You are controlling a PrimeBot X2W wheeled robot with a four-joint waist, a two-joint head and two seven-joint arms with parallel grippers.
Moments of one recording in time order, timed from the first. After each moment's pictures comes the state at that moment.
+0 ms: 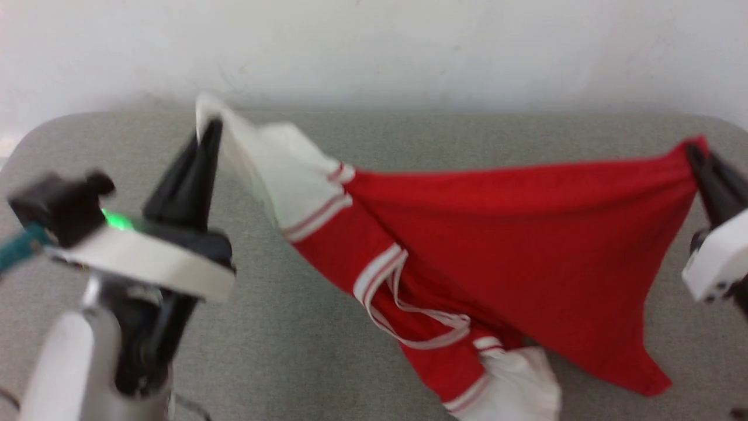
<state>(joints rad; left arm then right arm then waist) -0.24 0.30 -0.12 -0.33 -0.58 0.02 0.16 -0.20 -0.21 -0.14 -0.35 0.23 0.13 0.58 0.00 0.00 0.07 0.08</state>
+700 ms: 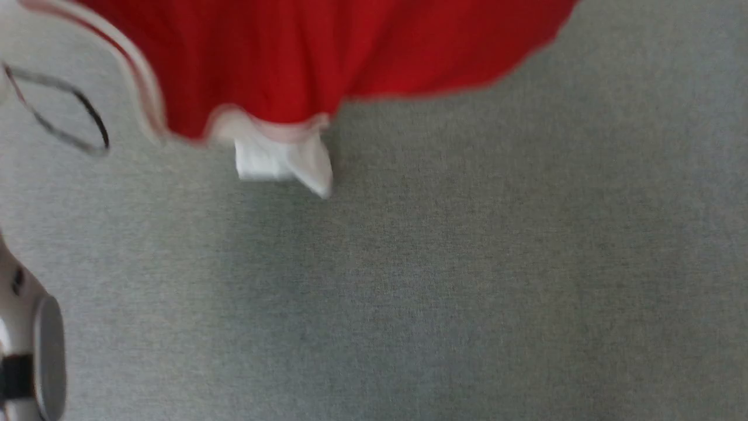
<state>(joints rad) -1.20 0.37 0.00 0.03 -0.66 0.02 0.23 -1.20 -0.39 0.12 0.11 0.18 0.13 0.63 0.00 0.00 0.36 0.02</state>
